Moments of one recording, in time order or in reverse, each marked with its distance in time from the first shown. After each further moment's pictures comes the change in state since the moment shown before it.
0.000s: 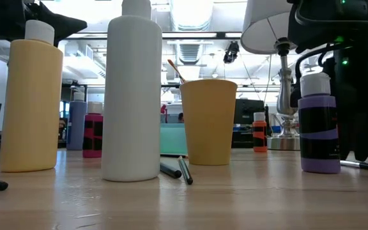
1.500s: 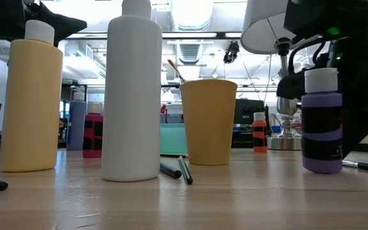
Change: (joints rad) left arm 0.000 0.000 0.000 0.000 0.000 0.000; right arm 0.001 0.004 -0.003 0.128 0.072 -0.024
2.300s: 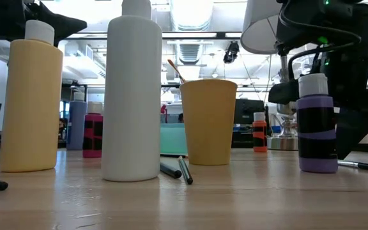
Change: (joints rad) left arm 0.000 0.000 0.000 0.000 0.000 0.000; right arm -0.027 -0.001 -0.001 -0.043 -0.050 0.206
